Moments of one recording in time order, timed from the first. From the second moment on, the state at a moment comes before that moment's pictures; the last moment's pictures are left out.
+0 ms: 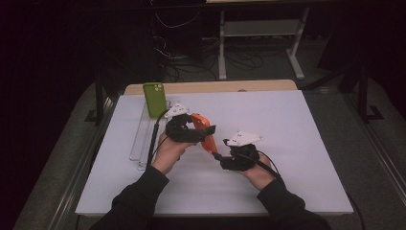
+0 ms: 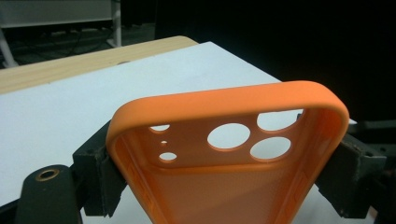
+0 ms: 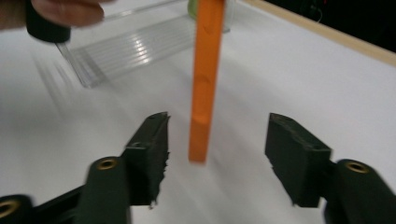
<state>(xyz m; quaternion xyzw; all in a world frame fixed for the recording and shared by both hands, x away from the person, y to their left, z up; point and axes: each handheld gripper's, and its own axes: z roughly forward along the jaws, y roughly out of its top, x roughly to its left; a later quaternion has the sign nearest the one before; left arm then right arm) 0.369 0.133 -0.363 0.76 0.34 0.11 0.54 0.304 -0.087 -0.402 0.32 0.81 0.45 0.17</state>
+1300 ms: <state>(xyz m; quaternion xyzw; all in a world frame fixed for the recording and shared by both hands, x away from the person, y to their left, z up) 0.365 0.140 -0.355 0.76 0.33 0.12 0.55 0.277 -0.183 -0.436 0.38 0.80 0.42 0.19</state>
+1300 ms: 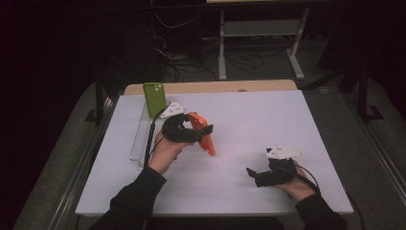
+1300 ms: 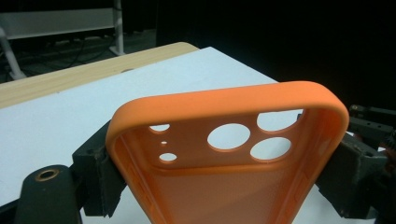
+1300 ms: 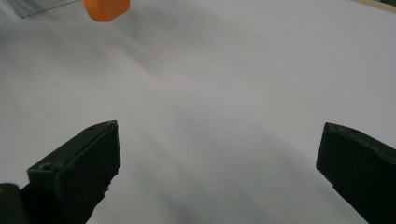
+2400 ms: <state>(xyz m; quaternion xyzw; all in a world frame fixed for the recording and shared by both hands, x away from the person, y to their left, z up) 0.435 0.210 -0.287 0.71 0.41 0.31 0.48 0.279 -0.184 -0.435 0.38 0.80 0.43 0.19</state>
